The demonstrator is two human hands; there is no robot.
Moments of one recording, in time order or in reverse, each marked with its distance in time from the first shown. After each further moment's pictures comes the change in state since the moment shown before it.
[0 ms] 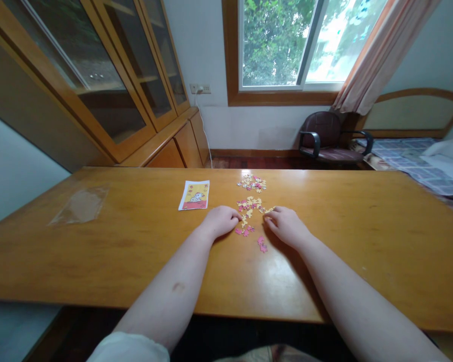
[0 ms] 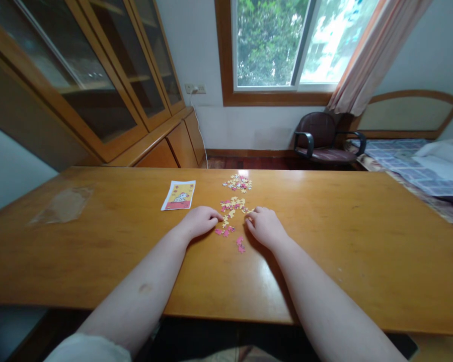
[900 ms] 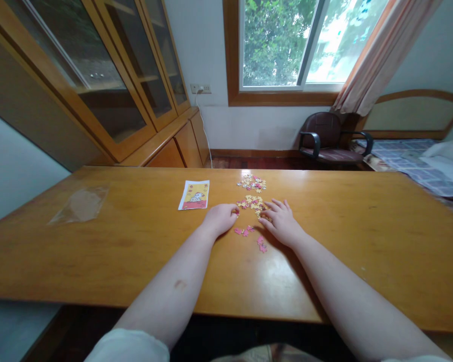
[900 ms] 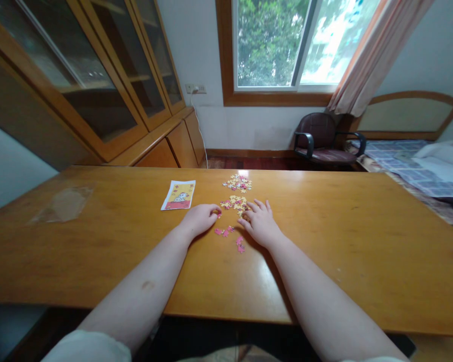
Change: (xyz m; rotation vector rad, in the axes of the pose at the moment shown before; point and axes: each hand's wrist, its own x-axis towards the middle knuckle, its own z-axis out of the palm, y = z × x) left_hand 0.006 -0.003 0.007 0.029 0.095 -0.113; right_hand 0.008 0.000 0.018 0.032 0.054 -0.012
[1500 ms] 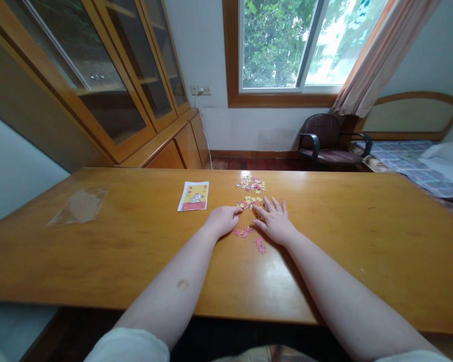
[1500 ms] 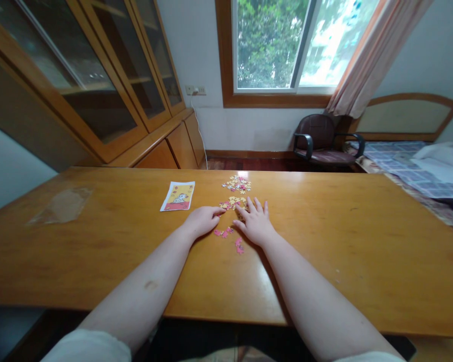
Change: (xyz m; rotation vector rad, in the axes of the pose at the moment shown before) left_hand 0.004 0.003 0.006 -0.018 -0.042 0.054; right_hand 0.011 -0.004 0.012 -0.066 -0.050 0.080
